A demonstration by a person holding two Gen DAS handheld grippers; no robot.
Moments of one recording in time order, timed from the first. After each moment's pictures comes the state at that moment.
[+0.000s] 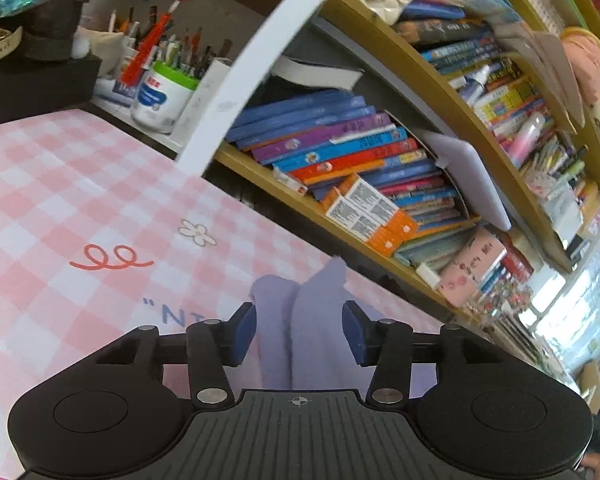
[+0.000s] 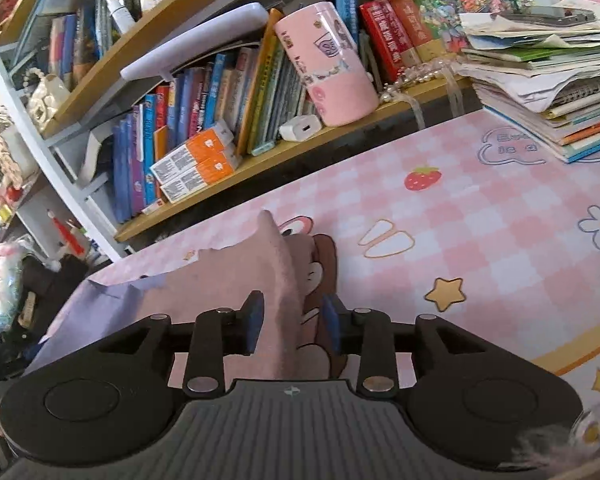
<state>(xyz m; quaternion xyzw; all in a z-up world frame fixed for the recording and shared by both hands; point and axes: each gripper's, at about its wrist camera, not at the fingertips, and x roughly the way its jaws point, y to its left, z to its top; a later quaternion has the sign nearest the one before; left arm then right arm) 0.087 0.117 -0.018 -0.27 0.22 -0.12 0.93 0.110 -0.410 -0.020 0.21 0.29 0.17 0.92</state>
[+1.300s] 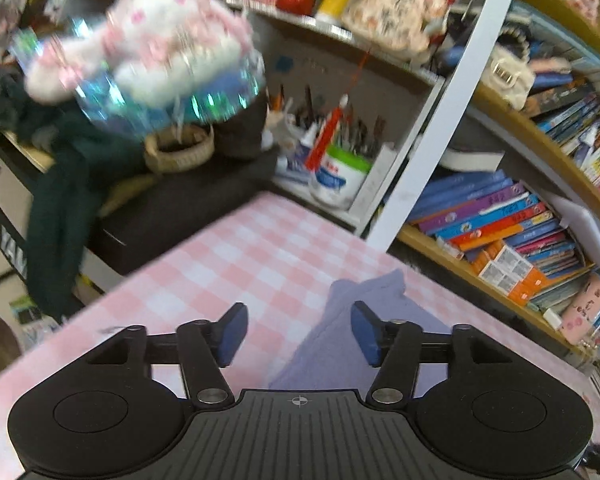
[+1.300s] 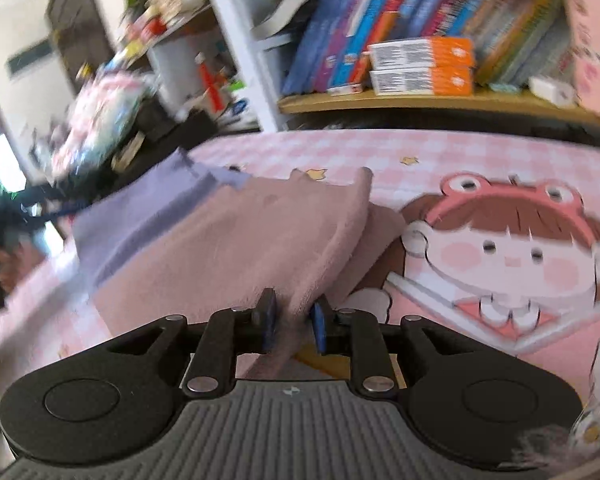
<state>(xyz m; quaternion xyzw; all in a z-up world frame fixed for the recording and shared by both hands) -0.007 0.237 0.028 -0.22 0.20 0.10 0.95 0.101 -0.226 -0.014 0.01 0.33 0.38 0.86</state>
